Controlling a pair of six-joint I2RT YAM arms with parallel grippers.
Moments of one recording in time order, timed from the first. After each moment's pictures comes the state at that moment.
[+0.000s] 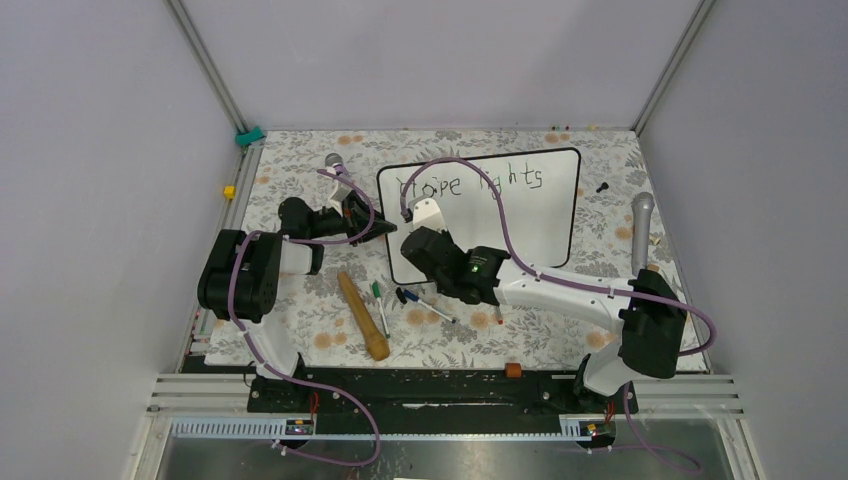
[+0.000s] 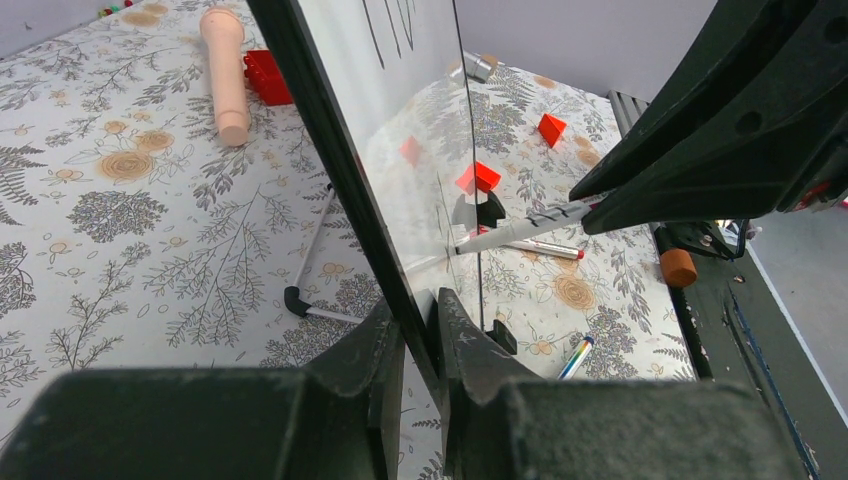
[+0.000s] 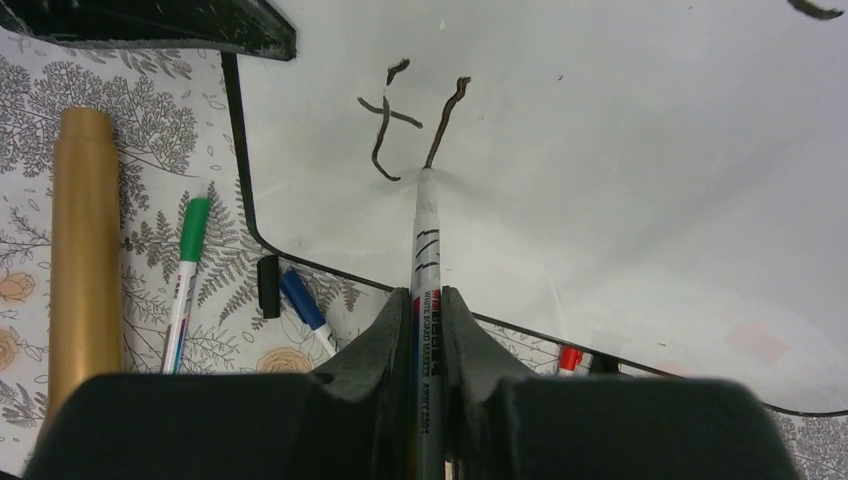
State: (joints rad) left arm -0.09 1.79 0.66 1.38 1.30 -0.49; right arm 1.11 1.57 1.22 -0.43 0.64 0.34
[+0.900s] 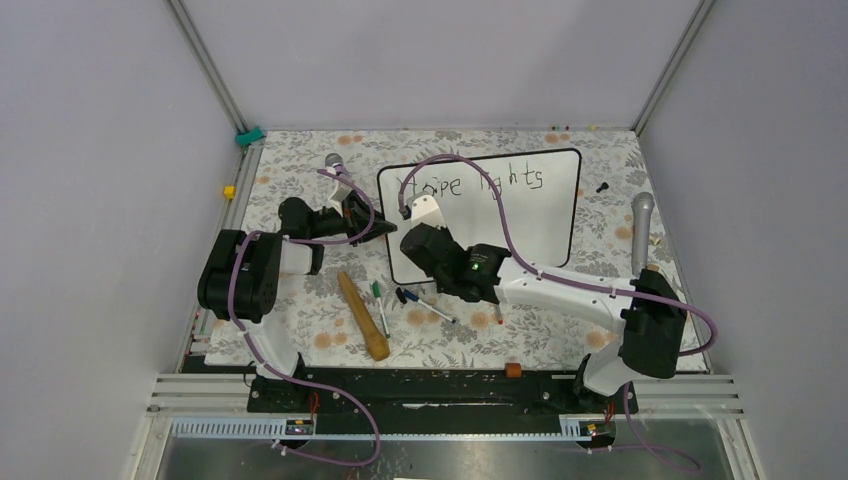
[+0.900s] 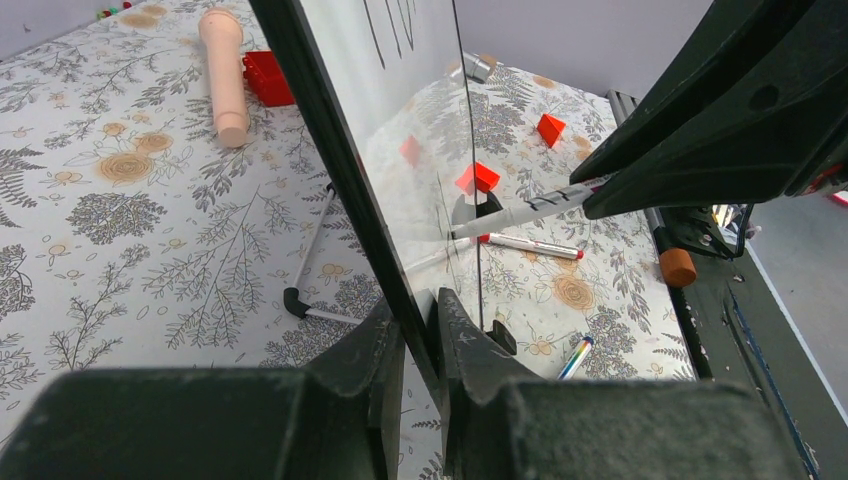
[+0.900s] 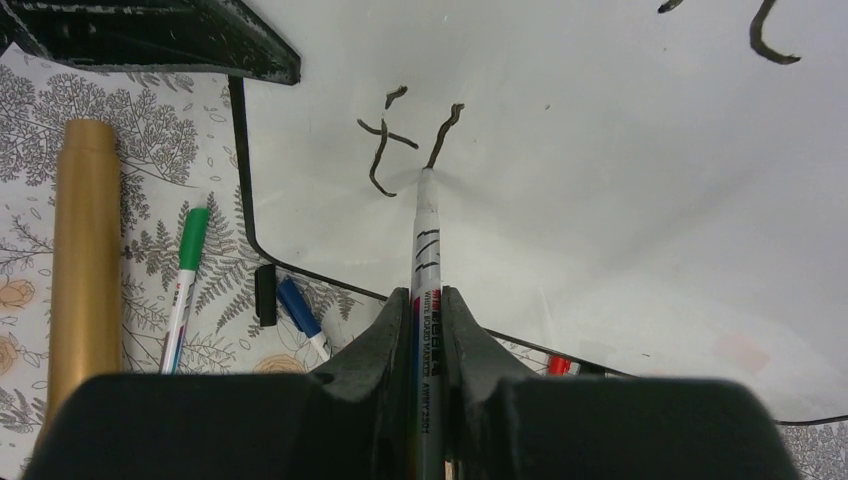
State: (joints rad) left arm -0.09 1.79 0.66 1.38 1.30 -0.49; right arm 1.11 1.57 1.24 -0.44 0.64 0.31
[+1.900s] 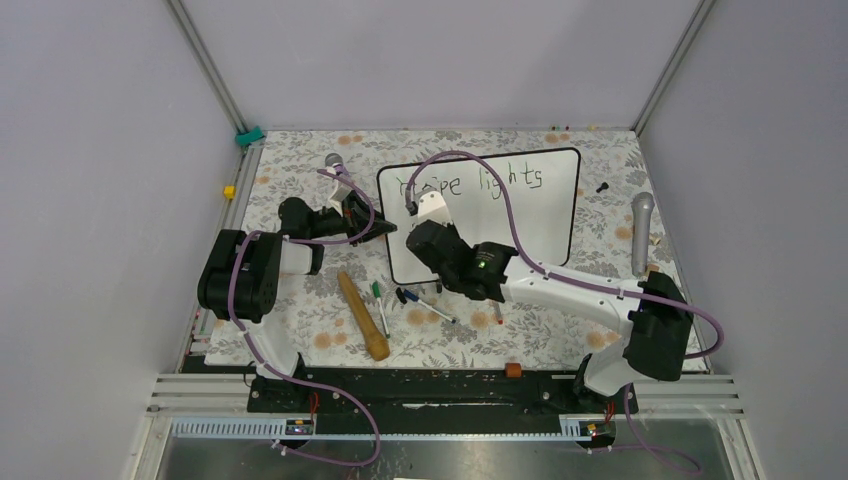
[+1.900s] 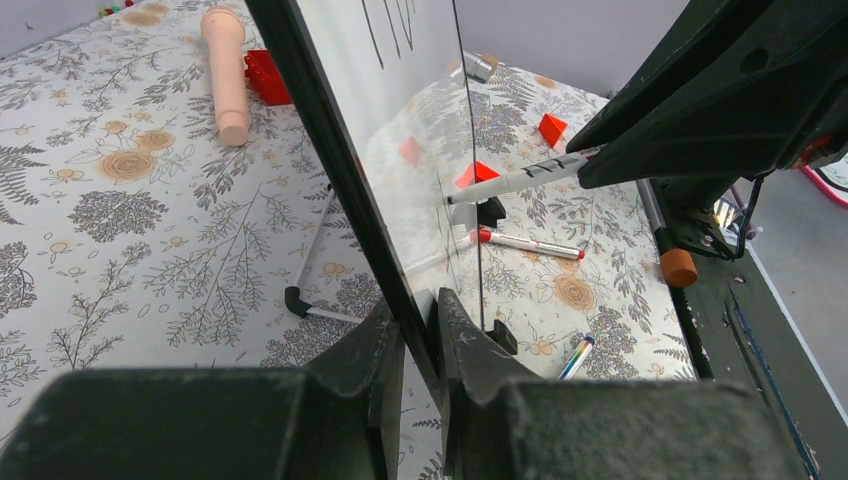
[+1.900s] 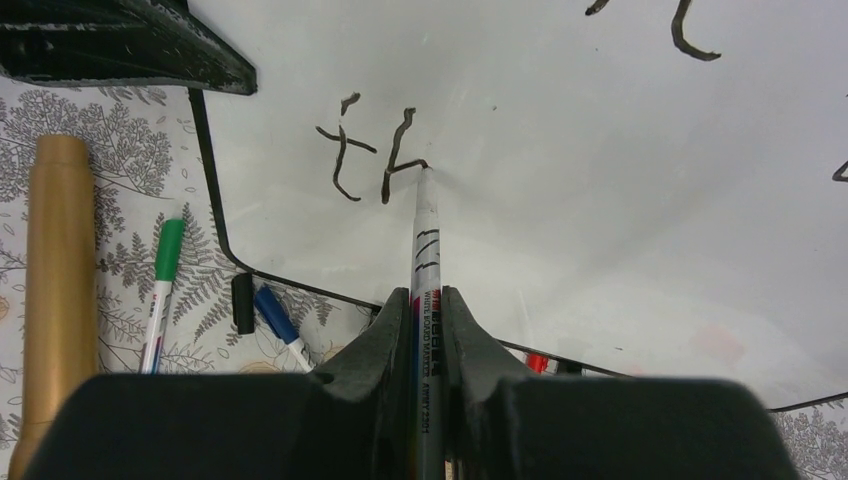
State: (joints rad) left arm -0.09 1.79 0.66 1.38 1.30 -0.49; right arm 1.09 1.54 1.24 -0.44 0.67 0.30
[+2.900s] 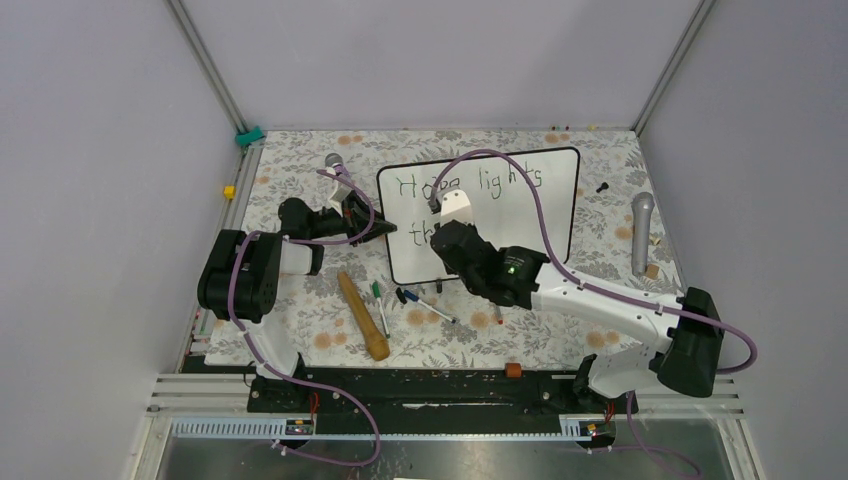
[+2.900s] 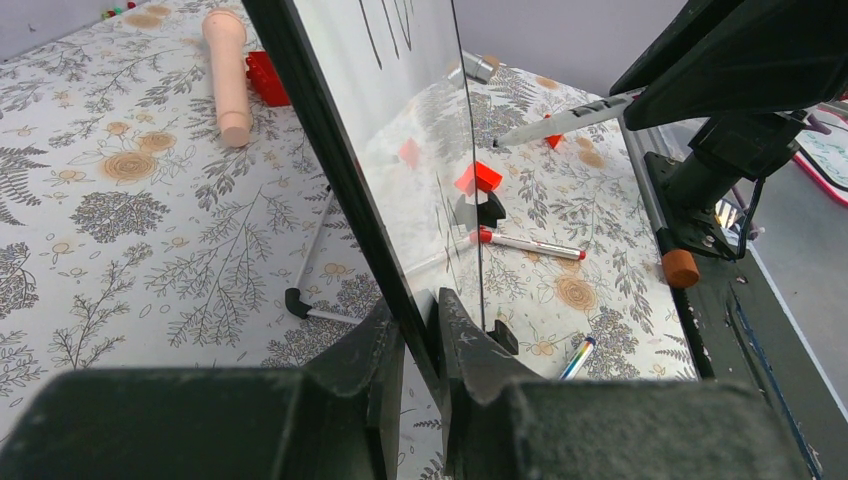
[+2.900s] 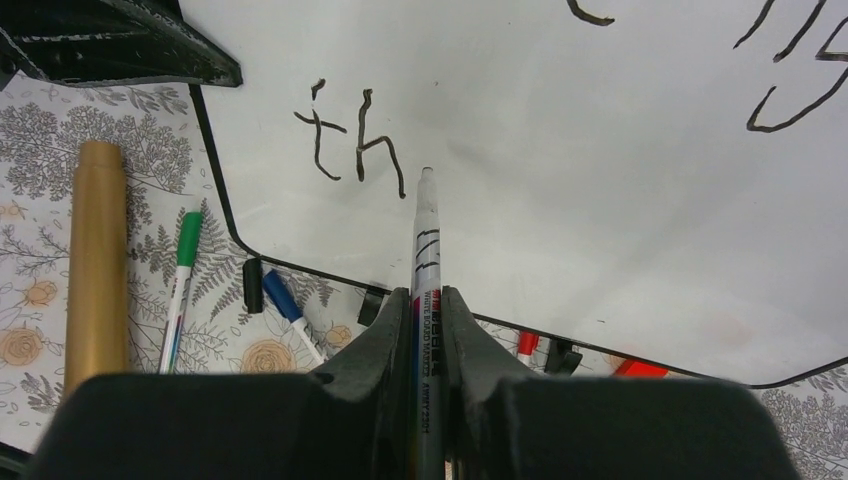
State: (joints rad) left arm -0.09 1.79 0.66 1.39 1.30 -0.48; right arm 1.08 1.38 1.15 -0.45 0.64 0.33
